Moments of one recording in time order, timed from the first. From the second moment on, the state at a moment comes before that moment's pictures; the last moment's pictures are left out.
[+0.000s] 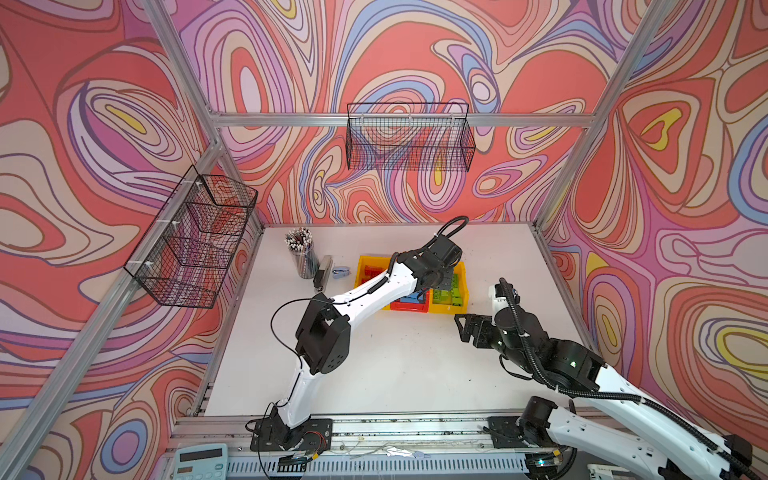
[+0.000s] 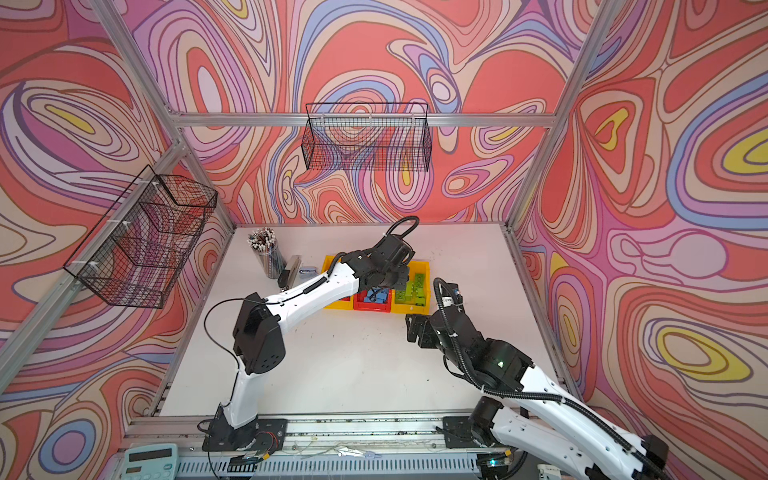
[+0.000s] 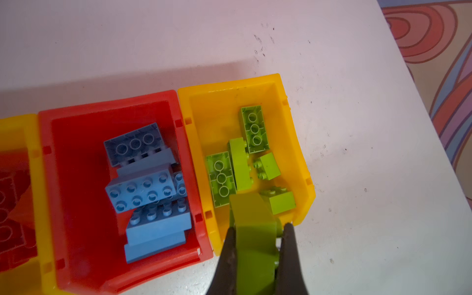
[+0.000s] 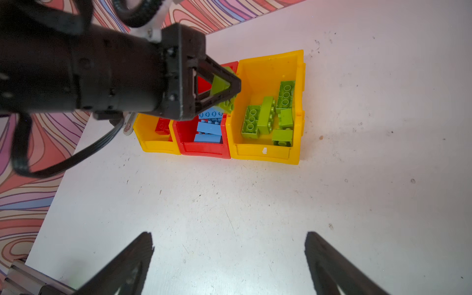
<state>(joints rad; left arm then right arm) -0.85 2.15 2.01 -0.76 -0.17 -0.53 0.83 0.74 0.80 -0.70 0.35 0.73</state>
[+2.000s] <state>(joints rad) -0.57 0.89 0.64 -0.27 -0.76 -0.21 0.83 0.77 0.53 -0.28 0.70 0.41</state>
